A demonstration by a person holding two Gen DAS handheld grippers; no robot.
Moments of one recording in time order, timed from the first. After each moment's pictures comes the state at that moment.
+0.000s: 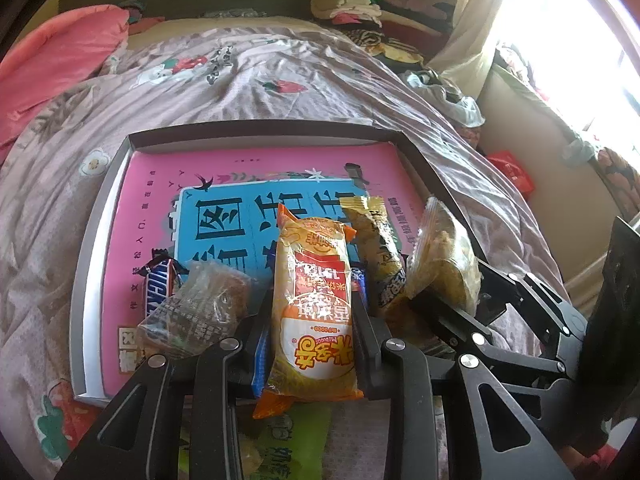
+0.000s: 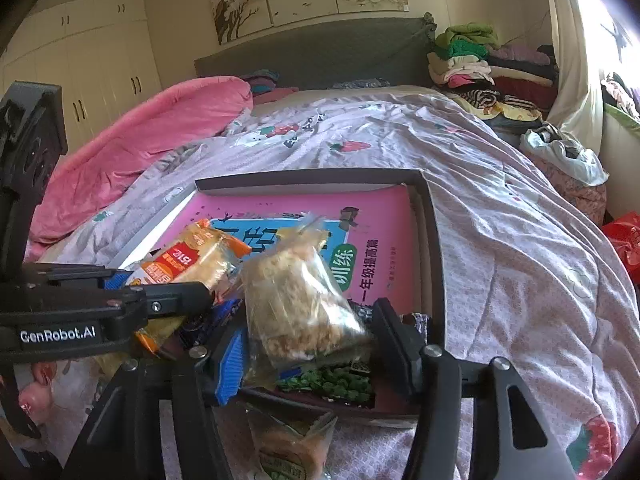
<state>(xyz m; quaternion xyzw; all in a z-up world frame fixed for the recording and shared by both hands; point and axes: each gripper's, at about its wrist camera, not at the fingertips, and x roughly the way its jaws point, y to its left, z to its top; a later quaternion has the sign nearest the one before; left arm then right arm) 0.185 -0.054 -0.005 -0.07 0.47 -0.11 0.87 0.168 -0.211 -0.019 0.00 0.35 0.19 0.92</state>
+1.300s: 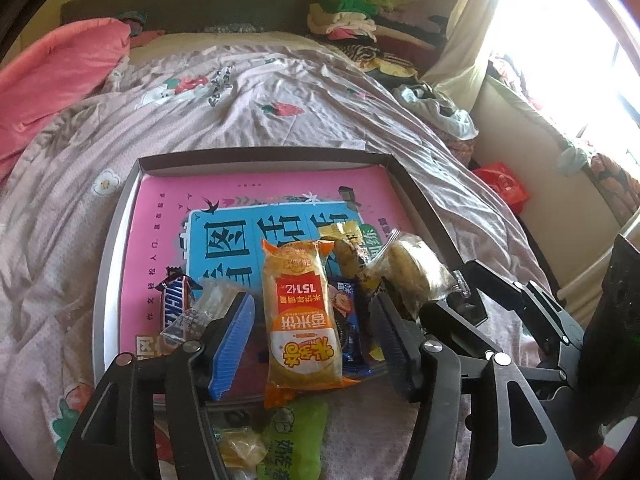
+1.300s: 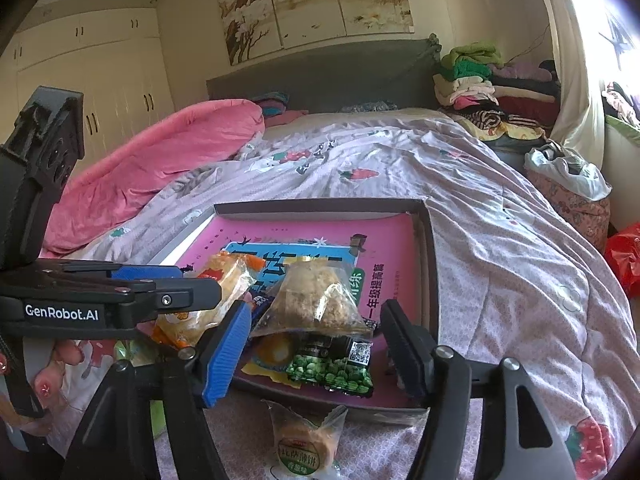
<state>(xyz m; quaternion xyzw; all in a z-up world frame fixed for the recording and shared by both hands) 0.176 -0.050 0.019 -0.07 0.44 -0.11 0.89 0.150 -0.216 0.002 0.01 0.31 0.20 0.93</state>
